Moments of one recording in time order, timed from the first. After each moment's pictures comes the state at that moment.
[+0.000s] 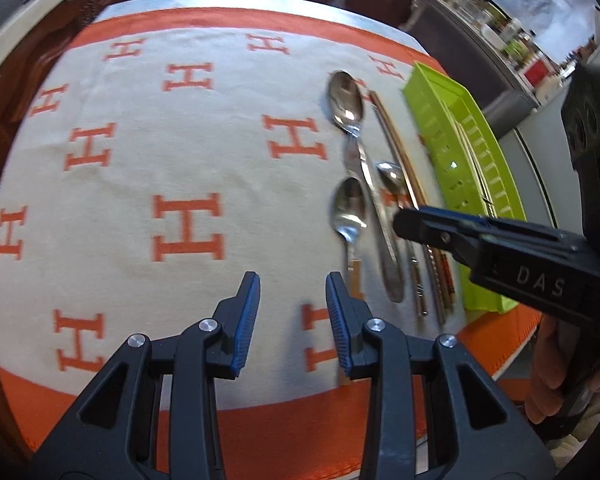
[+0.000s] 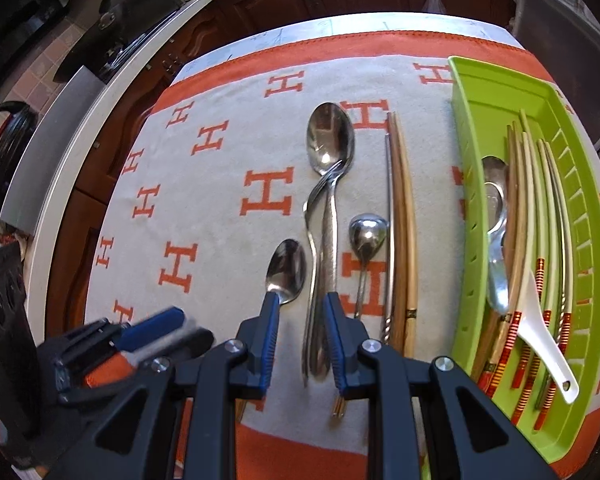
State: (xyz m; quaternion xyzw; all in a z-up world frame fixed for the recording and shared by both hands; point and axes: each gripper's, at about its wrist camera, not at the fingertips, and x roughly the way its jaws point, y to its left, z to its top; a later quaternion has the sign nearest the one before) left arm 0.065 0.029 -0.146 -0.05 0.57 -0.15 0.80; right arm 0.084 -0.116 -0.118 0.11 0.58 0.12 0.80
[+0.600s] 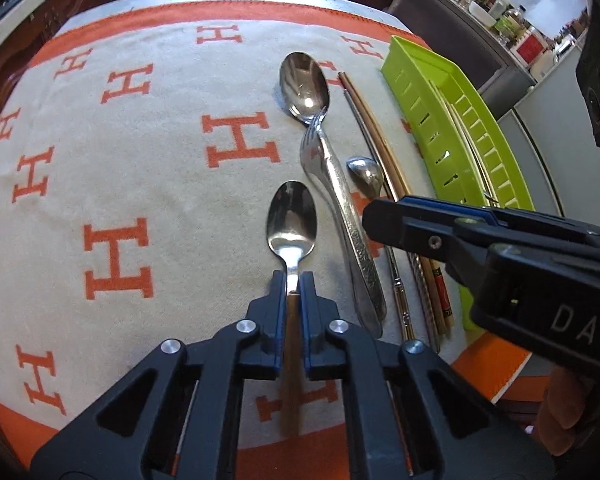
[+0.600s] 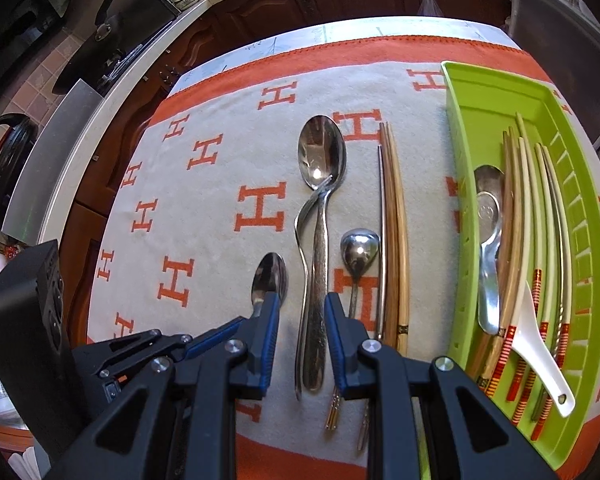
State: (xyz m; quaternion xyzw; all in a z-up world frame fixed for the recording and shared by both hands) left arm 0.086 -0.017 -0.168 -0.03 0.58 -0.16 0.80; right arm 0.089 -0.122 -0.116 0.12 0.57 0.12 0.80
